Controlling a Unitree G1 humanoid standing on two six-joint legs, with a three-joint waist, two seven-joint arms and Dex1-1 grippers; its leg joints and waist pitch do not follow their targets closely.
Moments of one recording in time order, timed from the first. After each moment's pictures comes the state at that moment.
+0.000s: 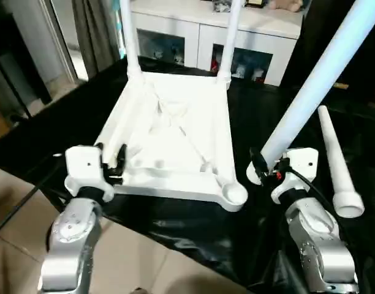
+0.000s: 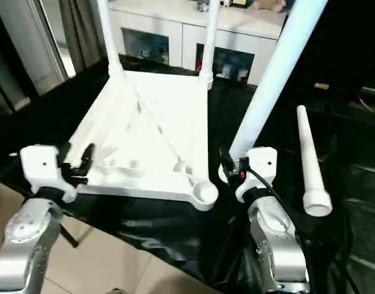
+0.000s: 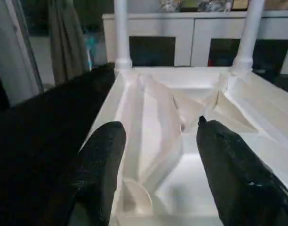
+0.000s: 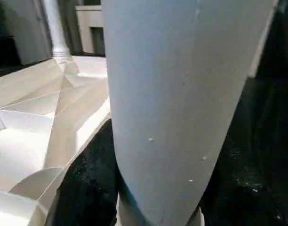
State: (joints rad) left arm -0.05 0.14 0.09 -0.19 -0.07 0.22 -0.09; right arm -0.06 -0.09 -0.06 -0.10 0.14 0.22 0.21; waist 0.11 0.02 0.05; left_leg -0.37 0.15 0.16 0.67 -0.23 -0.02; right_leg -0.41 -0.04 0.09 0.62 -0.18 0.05
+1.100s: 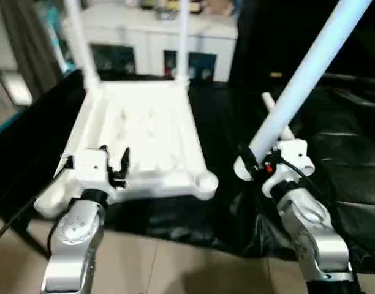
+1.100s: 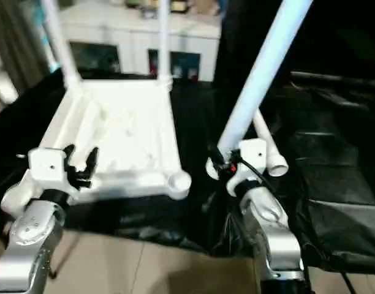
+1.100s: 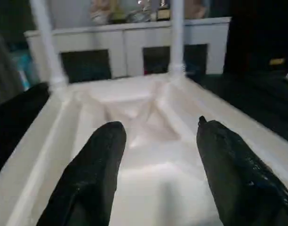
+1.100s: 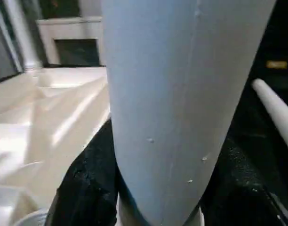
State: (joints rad) left arm -0.04 0.15 0.07 -0.18 -0.06 0.19 -0.11; right arm -0.14 -0.09 -0.04 -0.06 0.19 0.27 0.26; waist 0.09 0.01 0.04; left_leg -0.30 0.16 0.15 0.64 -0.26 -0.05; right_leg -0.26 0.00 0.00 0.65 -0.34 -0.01
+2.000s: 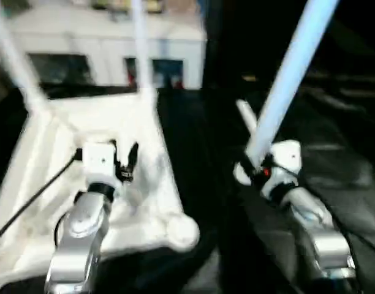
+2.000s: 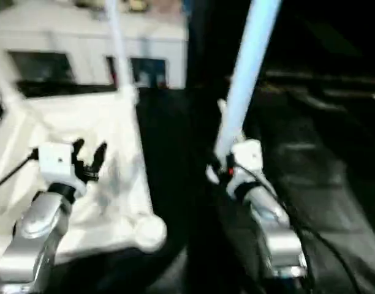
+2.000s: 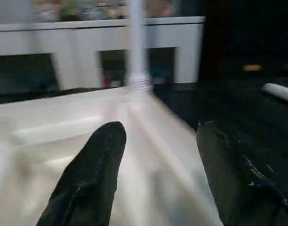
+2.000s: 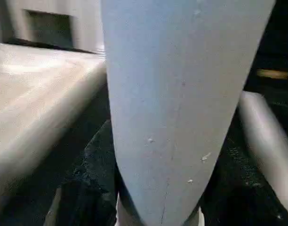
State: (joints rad) left arm -0.04 0.15 0.07 -0.18 -0.06 0.22 -0.11; right arm -0.16 -0.11 0.04 -0.03 0.16 0.26 0.31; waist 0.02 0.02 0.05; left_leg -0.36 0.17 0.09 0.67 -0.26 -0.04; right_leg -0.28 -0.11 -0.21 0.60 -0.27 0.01
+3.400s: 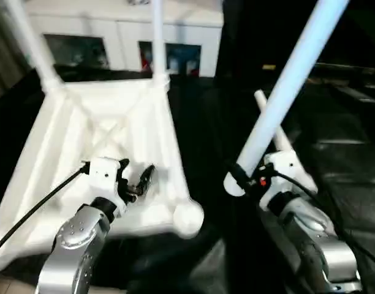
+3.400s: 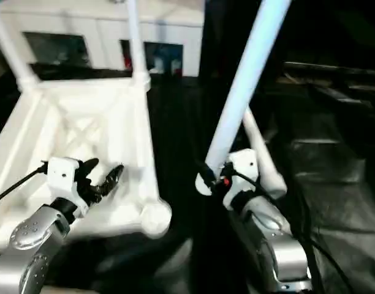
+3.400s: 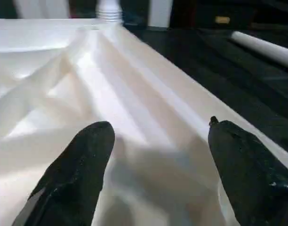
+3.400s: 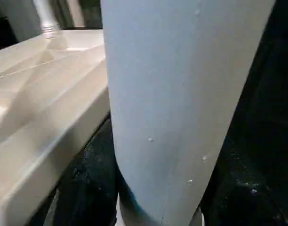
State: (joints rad) left arm 0.02 0.18 0.03 -0.23 -0.20 0.35 -0.25; right arm -0.08 -0.17 0.05 -0.14 0.26 0.35 0.39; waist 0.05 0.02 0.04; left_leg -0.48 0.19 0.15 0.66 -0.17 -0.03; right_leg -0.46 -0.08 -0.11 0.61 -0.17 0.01
